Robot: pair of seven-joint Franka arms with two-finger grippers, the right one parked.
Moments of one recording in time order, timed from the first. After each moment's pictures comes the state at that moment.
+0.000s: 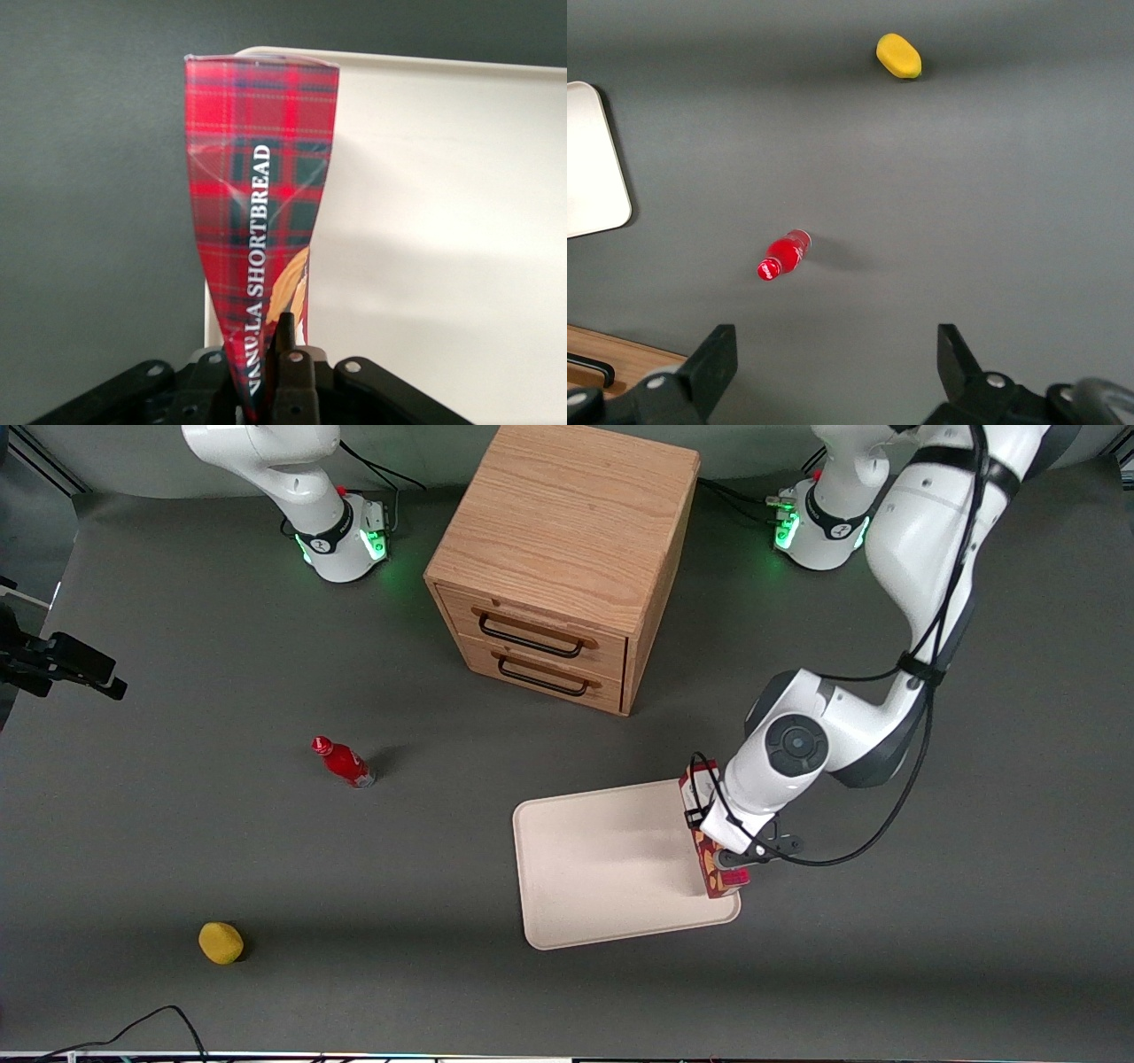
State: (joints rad) arm -0.06 0.69 -0.43 -1.64 0.31 2.35 -0.78
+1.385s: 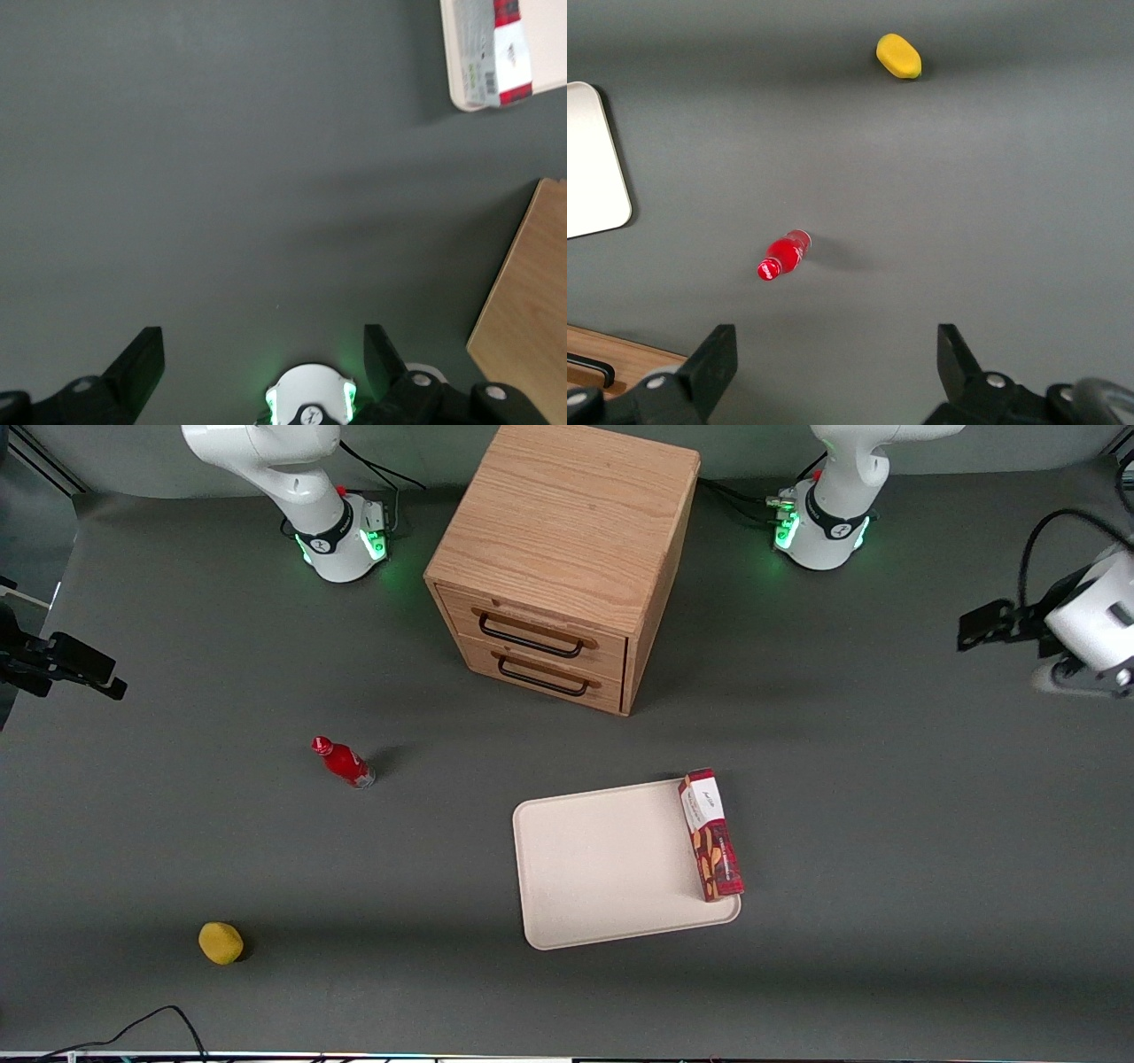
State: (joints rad) arm 0.00 -0.04 0.00 -1.65 0.02 1.40 0.12
